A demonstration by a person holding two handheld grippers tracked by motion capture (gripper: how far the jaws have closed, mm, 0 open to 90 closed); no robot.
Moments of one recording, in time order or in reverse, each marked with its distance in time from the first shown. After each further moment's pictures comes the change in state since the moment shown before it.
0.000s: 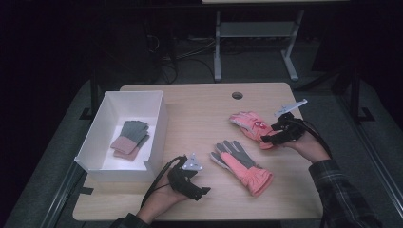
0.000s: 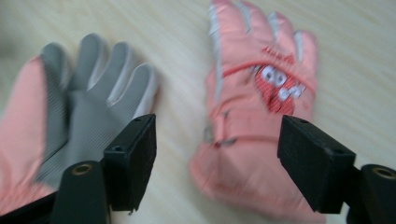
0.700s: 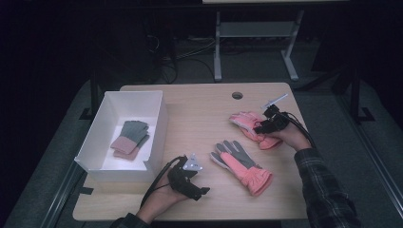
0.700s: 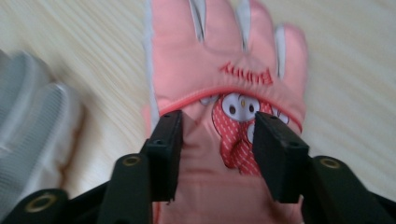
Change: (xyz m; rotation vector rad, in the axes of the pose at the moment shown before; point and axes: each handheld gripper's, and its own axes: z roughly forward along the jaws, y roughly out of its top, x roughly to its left) left arm 0.000 0.000 0.000 0.028 0.011 0.016; right arm -0.033 0.022 0.065 0.099 -0.041 0.027
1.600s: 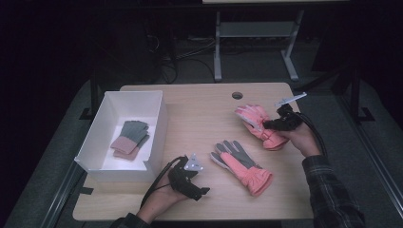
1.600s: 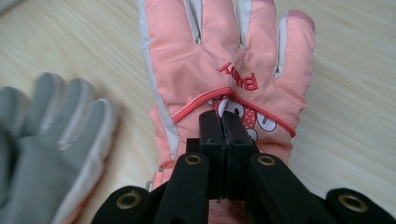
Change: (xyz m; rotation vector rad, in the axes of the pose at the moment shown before) left arm 0.000 0.001 0.001 0.012 0.007 0.002; right arm -0.005 -0.017 -0.041 -0.145 0.065 0.077
